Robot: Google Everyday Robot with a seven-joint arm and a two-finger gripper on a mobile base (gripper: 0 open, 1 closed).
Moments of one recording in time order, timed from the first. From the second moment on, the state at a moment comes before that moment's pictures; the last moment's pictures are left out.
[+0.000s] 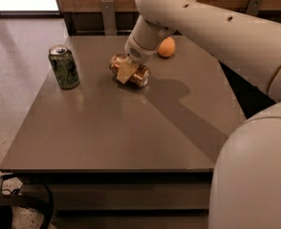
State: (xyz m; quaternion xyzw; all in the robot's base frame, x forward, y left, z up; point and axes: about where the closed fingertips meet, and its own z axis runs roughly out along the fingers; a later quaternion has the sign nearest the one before) arm 0.680 0.023 0.831 -0.50 0.83 0.08 0.22
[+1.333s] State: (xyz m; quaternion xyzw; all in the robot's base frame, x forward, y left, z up) arm 0.680 0.024 0.831 -0.50 0.83 0.08 0.22
